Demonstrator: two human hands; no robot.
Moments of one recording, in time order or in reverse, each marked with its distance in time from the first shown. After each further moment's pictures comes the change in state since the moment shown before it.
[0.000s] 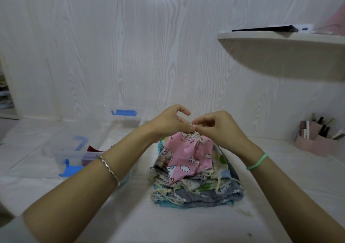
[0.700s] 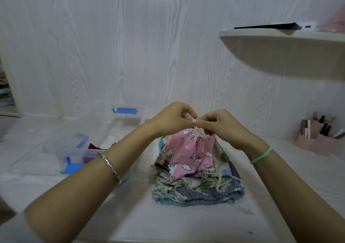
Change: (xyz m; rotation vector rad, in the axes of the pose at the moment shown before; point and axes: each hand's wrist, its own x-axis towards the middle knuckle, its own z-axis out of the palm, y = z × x) left_hand 0.005 0.002 0.000 0.311 0.032 0.177; right_hand 0.006 -0.002 -0.006 0.157 -0.155 0.150
